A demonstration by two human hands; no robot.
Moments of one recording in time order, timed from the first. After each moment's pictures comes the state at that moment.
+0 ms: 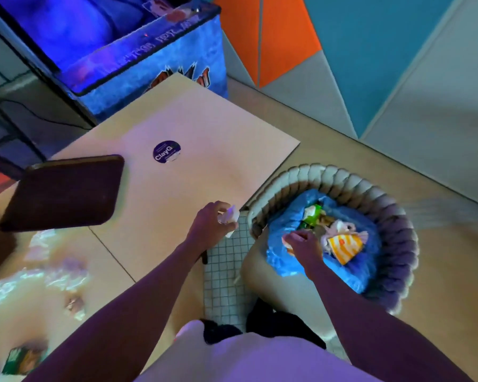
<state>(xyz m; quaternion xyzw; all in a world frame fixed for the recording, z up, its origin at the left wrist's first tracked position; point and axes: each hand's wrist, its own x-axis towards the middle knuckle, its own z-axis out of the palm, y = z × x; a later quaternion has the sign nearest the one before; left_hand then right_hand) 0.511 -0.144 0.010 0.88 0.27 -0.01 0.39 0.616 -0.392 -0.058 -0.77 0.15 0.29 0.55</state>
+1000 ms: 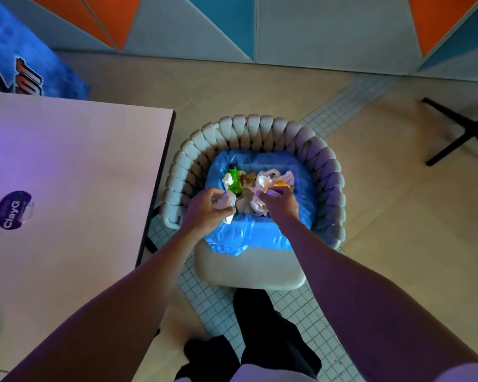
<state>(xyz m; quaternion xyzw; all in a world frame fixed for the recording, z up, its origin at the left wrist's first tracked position) 0.706 -0.311 -0.083 0.89 0.12 -0.20 0.39 0.722 -0.519 -0.131 -0.77 0.33 0.17 0.52</state>
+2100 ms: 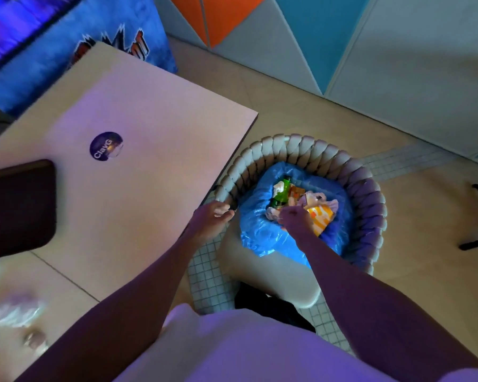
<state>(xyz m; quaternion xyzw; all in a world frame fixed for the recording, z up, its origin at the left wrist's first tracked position) 0.601 -0.204 -0.044 0.83 0.28 -0.15 0.46 0.685 -0.434 -0.069 -0.81 0.19 0.27 0.47</state>
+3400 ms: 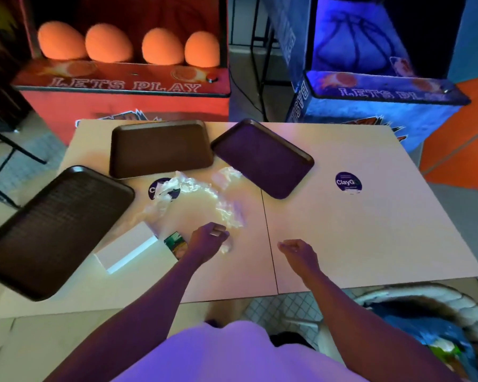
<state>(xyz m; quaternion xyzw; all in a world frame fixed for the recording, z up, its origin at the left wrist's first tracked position) 0.087 0.040 -0.012 0.61 0.61 0.16 0.48 0.346 -0.059 -0.014 -0.83 -0.31 0.38 0.26</state>
